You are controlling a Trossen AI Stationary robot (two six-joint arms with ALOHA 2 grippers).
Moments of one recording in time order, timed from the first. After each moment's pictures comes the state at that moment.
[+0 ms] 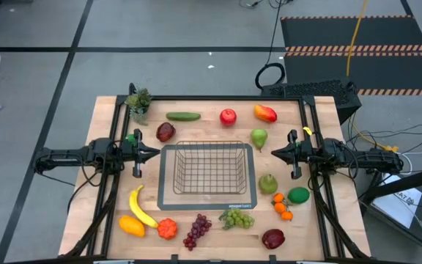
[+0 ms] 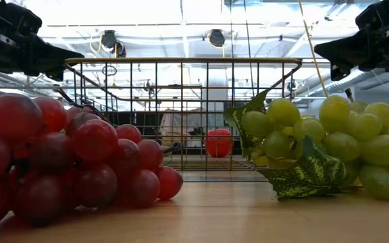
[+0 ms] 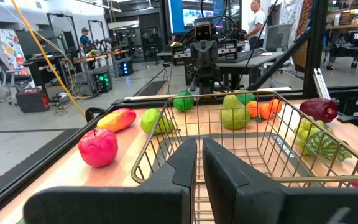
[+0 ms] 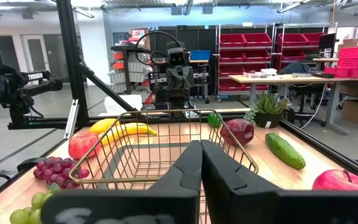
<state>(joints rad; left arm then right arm) 0.02 0.01 0.01 0.03 -0.03 0.10 -0.02 0.00 0.02 0.08 0.00 0.04</state>
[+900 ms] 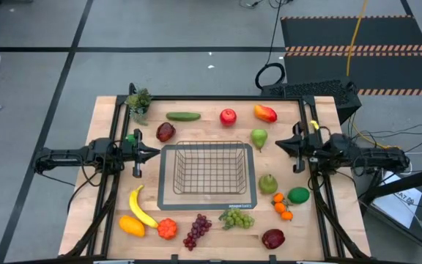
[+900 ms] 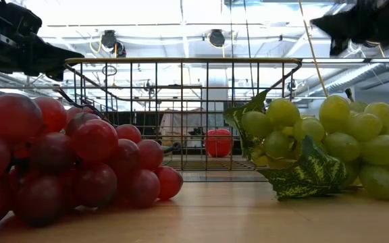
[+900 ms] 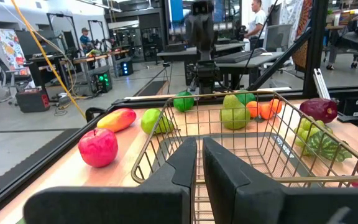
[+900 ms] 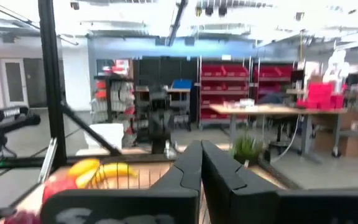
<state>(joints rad) 0.02 0.01 0.01 0.03 -0.03 0.10 -0.02 0.18 0.19 0.19 0.08 -0.01</state>
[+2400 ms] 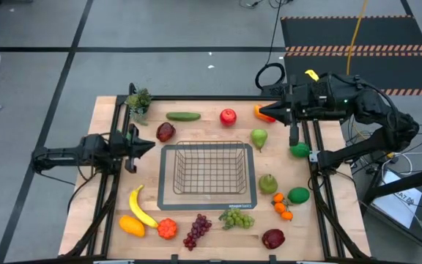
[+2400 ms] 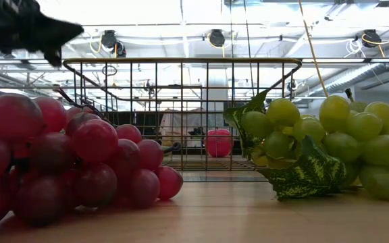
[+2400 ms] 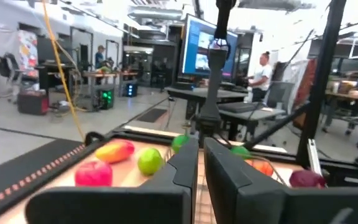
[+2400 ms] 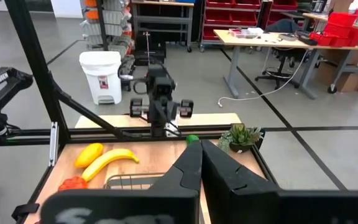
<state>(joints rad) 0.02 0.06 0.14 0.10 -0.09 -0.08 -0.02 1.16 1.69 -0.75 0.08 -0.01</state>
